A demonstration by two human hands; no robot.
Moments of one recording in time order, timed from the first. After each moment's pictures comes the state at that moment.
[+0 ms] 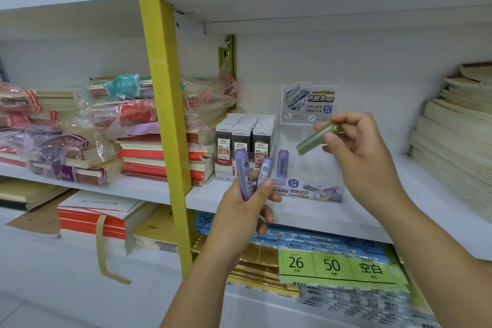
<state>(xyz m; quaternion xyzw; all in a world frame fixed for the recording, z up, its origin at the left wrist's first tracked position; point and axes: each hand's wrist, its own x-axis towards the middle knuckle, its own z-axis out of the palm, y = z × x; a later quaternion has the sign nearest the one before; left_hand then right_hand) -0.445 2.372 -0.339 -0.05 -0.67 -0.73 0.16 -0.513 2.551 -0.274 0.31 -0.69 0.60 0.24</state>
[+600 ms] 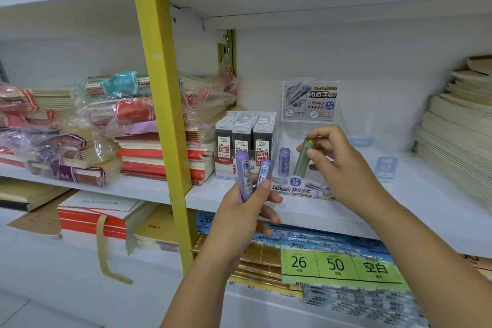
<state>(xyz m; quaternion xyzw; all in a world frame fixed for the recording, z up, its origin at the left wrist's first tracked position) -0.445 2.372 -0.340 -0.02 -0.65 -0.75 0.13 -0.532 2.542 -0.293 0.31 -0.79 0.50 0.17</state>
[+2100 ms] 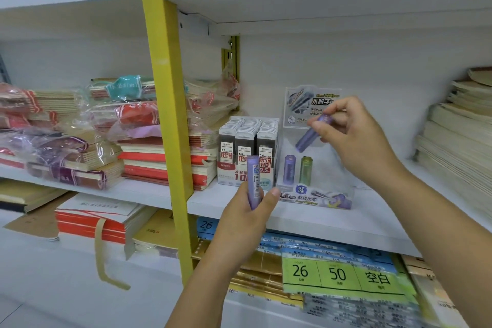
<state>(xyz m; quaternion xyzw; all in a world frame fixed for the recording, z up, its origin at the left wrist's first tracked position) -0.455 2.365 -0.349 0.01 -0.75 -0.64 0.17 -0.555 2.542 -0.249 0.31 -0.74 0.55 0.23</state>
